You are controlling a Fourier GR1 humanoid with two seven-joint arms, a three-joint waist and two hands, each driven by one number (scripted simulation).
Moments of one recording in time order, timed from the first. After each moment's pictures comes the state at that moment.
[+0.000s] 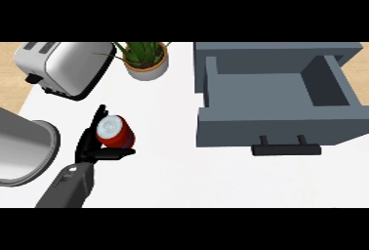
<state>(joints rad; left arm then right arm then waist) -0.49 0.17 0.26 -0.37 0.01 -0.07 -0.64 0.15 -0.08 -0.28 -2.25 -0.12 0.11 0.28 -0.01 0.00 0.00</state>
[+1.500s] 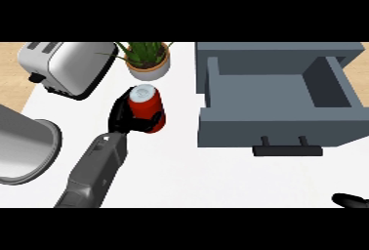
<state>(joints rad) -0.71 0.04 0.26 -0.38 0.08 -0.03 -0.60 0.09 -0.09 -0.32 -2.23 -0.09 0.09 0.28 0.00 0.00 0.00</state>
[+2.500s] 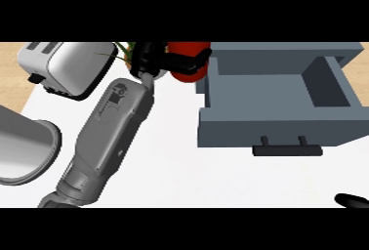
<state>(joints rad) -0.96 0.00 -0.01 -0.91 0.16 0.23 0.03 0.09 -0.10 -0.33 -2.24 -0.08 0.09 0.29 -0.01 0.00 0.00</state>
